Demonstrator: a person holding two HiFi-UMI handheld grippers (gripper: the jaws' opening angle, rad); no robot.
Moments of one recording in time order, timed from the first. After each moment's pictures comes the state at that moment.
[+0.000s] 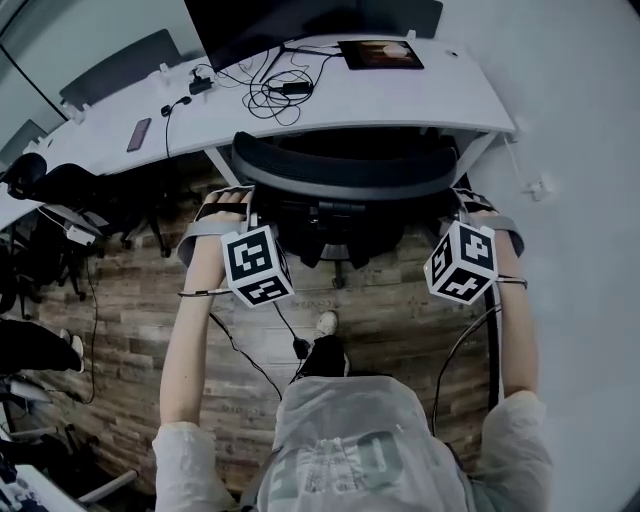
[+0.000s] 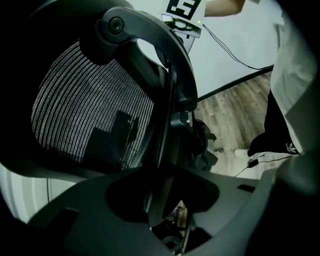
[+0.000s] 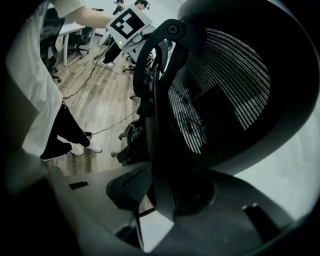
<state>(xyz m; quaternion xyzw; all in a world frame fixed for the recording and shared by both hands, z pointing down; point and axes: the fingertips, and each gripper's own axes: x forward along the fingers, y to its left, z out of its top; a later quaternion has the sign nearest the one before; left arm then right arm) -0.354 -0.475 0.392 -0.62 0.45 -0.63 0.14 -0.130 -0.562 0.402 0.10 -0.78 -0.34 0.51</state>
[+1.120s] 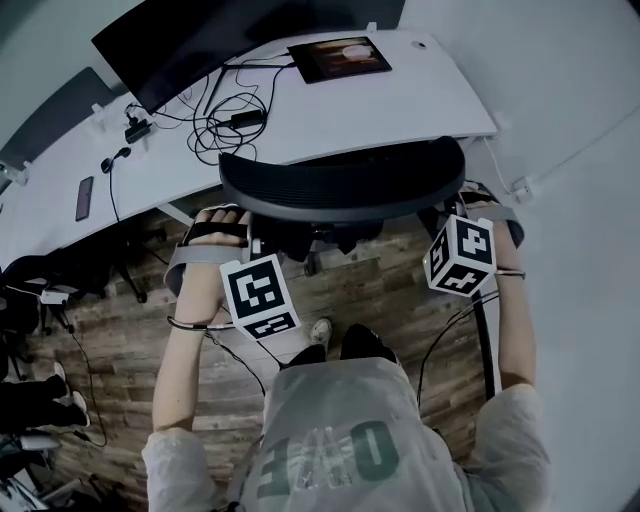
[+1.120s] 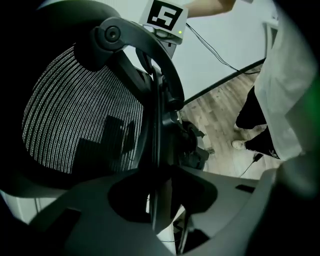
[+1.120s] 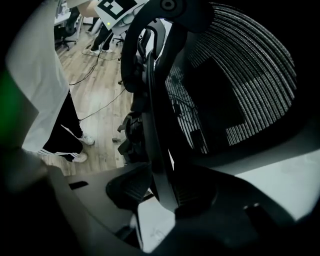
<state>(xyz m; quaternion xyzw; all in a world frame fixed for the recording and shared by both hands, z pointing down) -0.379 -0.637 0.392 -0.64 0.36 -0.66 0.16 -0.160 -0.739 0.406 0.13 -0.75 -0.33 0.57</state>
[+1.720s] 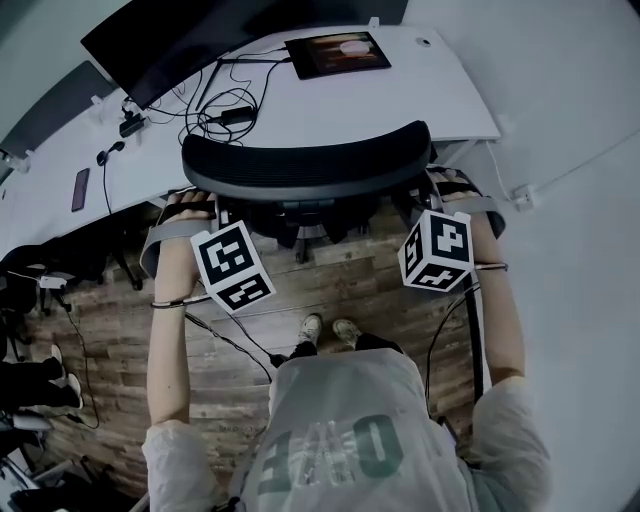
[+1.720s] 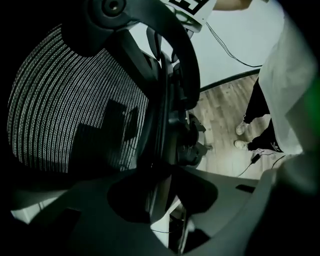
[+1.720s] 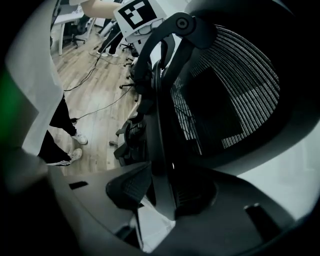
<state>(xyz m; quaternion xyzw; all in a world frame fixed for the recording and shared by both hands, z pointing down) -0.394 -0.676 0.396 -0.60 0.40 -0.69 0.09 -0.172 -0.772 0.405 0.11 -0.76 -0.37 0.52</state>
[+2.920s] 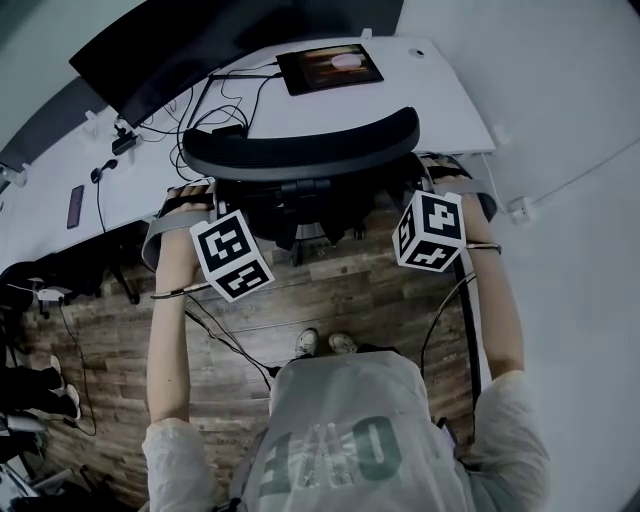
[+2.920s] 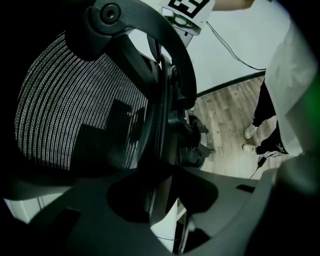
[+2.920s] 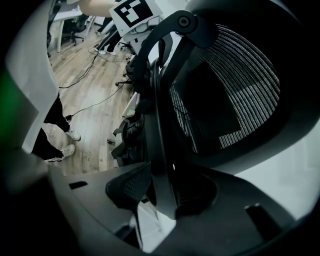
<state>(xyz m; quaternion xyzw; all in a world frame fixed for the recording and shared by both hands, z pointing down) -0.396 -0.738 0.395 -0.59 0.42 -0.68 0.10 -0.179 -0.843 0.405 0.12 -0.76 -0.38 0.51</state>
